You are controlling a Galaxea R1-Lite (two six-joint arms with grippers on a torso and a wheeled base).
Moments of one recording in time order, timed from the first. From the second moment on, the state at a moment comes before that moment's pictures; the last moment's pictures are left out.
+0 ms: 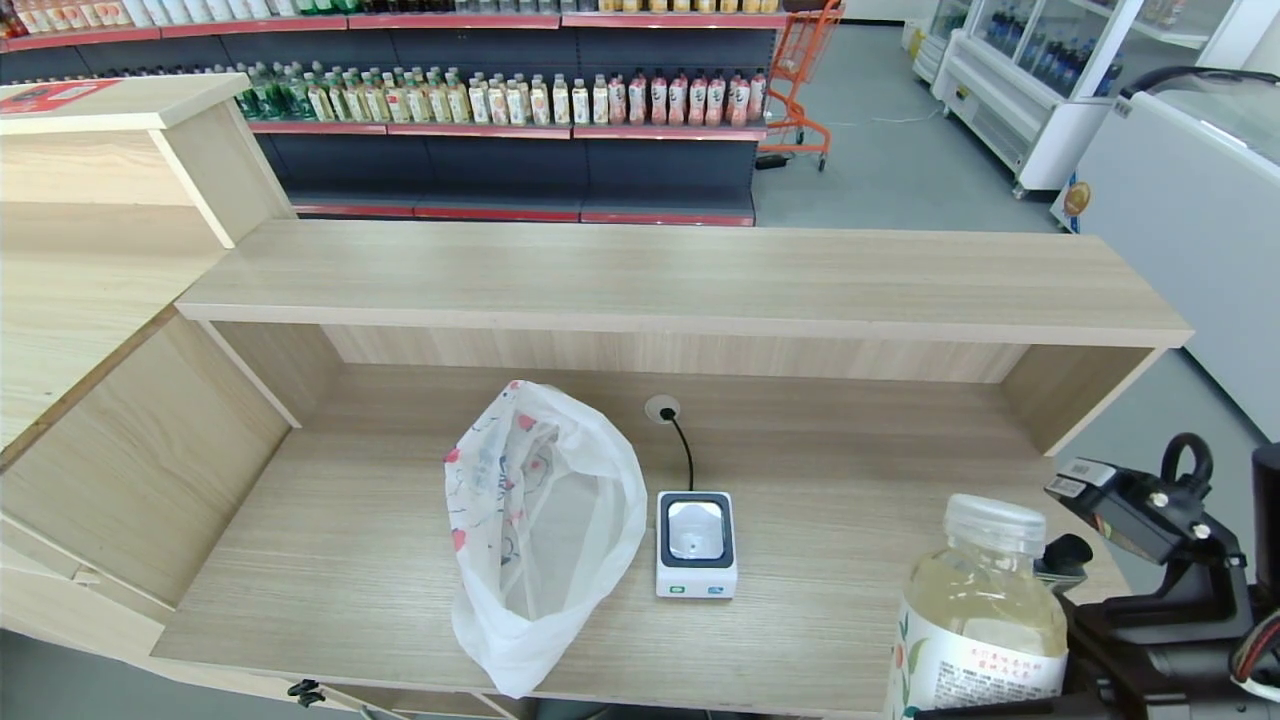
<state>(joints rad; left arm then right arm) 0.00 0.00 0.00 0.00 0.02 0.00 0.45 1.27 -0.38 -0.47 0.87 0.17</state>
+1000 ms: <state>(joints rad) 0.00 0.00 0.00 0.00 0.02 0.00 0.41 1.30 -0.38 -0.53 0.62 -0.19</state>
